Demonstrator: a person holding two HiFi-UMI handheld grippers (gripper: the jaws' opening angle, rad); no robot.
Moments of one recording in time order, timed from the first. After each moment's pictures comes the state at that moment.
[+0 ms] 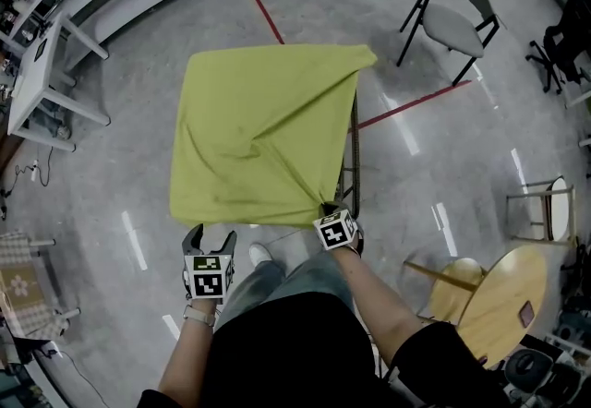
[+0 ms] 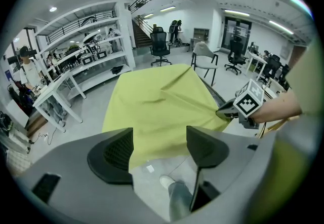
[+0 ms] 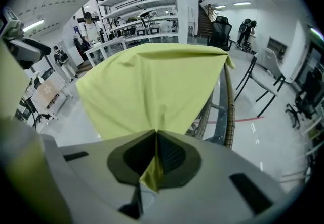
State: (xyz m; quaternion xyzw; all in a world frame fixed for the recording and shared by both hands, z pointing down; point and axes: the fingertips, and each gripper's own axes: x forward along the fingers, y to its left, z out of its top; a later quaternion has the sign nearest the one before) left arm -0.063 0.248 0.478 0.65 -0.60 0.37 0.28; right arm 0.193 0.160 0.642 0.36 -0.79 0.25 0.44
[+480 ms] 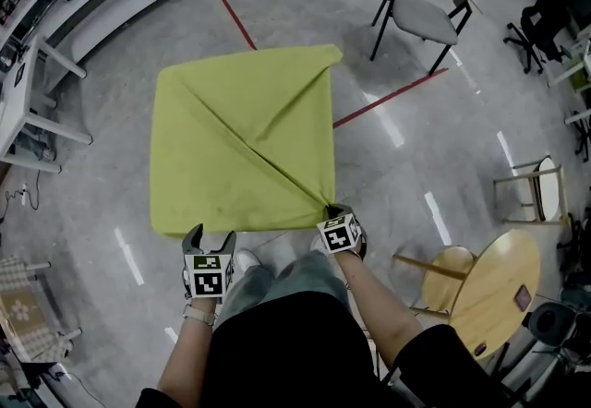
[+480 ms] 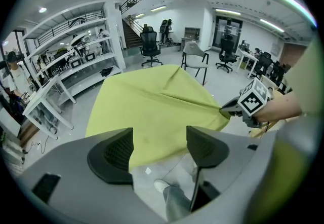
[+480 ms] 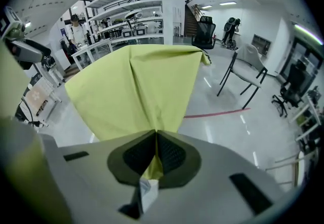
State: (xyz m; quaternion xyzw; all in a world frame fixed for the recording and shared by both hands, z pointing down) left arm -0.004 0.216 0.485 0.68 -0.56 0.38 0.28; right arm 0.278 0.156 0.632 0.42 -0.76 0.26 0.43
